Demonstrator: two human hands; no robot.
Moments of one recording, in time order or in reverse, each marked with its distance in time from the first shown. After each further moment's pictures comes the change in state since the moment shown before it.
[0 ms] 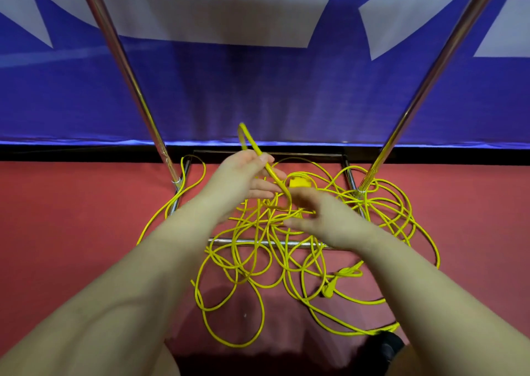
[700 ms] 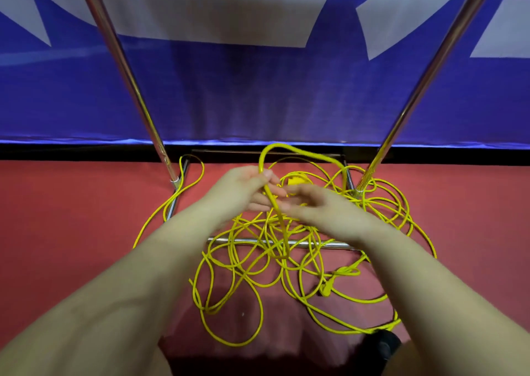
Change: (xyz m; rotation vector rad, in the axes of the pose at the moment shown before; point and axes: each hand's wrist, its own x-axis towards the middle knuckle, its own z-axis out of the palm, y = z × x) left_hand -0.006 -0.016 0.001 0.127 -0.103 -0.086; right_hand -0.006 -0.009 -0.007 0.398 -0.080 0.109
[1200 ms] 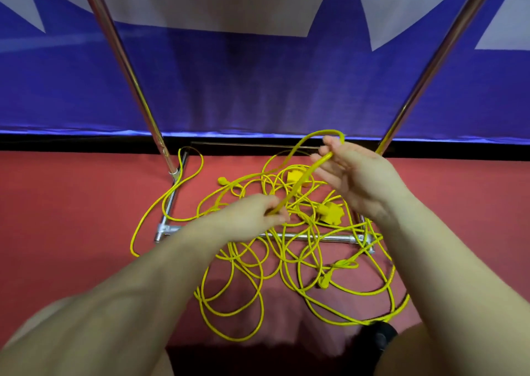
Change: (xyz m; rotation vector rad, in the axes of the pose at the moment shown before) left_hand 0.000 -0.032 0.012 0.809 -0.230 0.102; right_hand 0.000 -0.023 -0.030 0.903 0.300 -0.099
